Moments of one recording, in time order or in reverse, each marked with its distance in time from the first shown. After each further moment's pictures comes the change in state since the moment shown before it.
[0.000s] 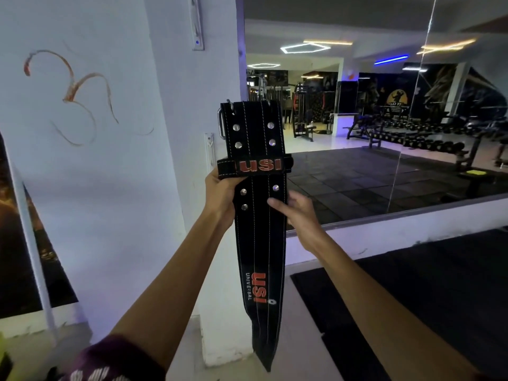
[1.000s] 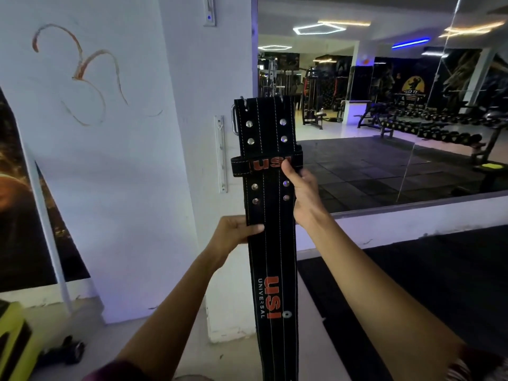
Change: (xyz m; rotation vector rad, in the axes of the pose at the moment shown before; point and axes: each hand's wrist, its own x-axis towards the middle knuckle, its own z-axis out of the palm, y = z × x) left_hand -0.051 -0.080 -0.069 0.365 -0.298 -0.295; right_hand 0.025 -0.004 0.028 0.204 0.257 0.081
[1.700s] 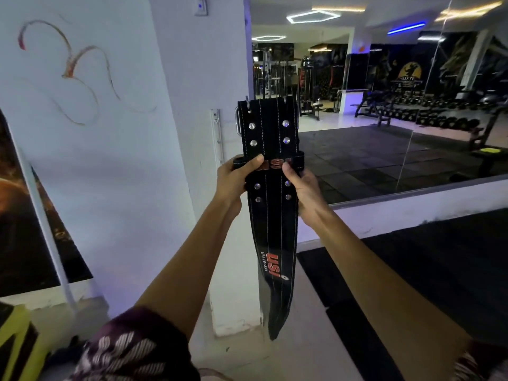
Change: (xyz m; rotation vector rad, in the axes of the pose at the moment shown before) left_hand 0.035 0.084 0.012 -0.271 0.242 0.079; right_hand -0.001 0.016 -0.014 -0.118 -0.070 -0.028
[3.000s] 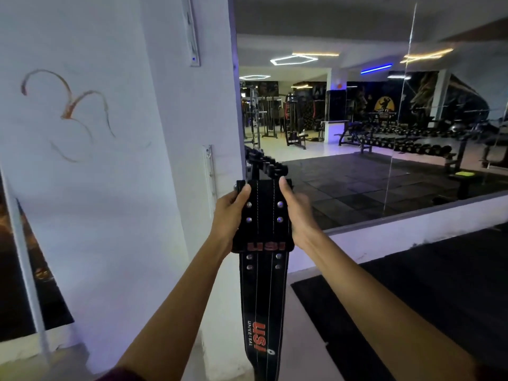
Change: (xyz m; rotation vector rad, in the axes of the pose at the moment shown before) left_hand -0.020 0.012 0.008 0.123 -0.061 0.117; right_hand -0.012 -0.040 0.015 0.013 0.129 0.071
